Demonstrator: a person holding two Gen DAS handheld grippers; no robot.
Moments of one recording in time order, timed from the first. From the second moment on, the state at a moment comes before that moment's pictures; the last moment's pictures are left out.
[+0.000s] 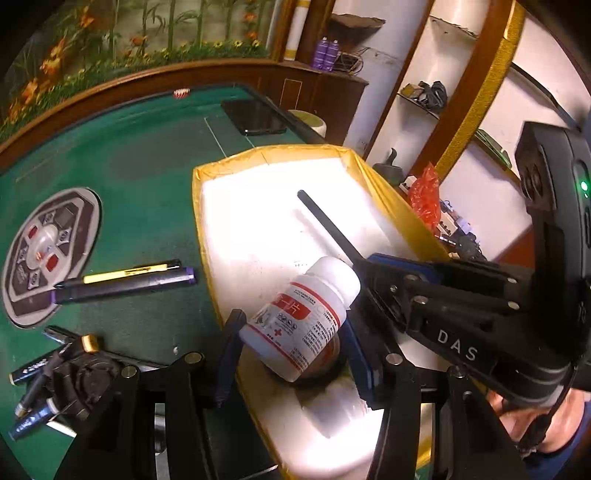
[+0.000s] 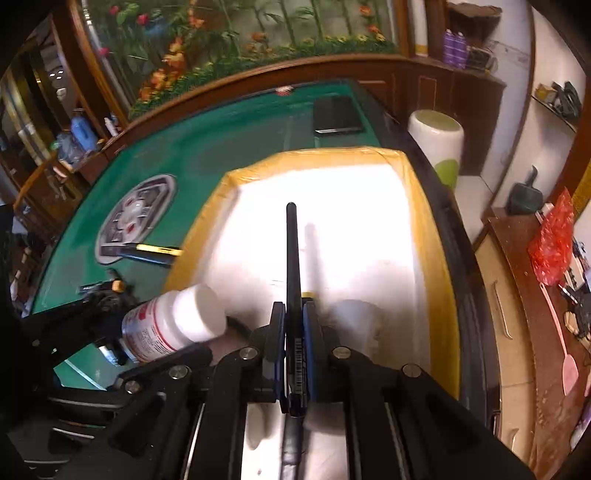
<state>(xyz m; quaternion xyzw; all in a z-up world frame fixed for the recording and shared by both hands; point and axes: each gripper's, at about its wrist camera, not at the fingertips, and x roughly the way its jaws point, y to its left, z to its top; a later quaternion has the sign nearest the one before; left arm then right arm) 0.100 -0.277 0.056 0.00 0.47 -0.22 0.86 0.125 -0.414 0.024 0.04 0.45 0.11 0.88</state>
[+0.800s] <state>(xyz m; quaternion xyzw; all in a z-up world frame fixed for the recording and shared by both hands) 0.051 -0.238 0.075 -0.04 0.44 -0.27 0.86 0.065 -0.406 0.059 0.11 0.37 0.16 0.91</state>
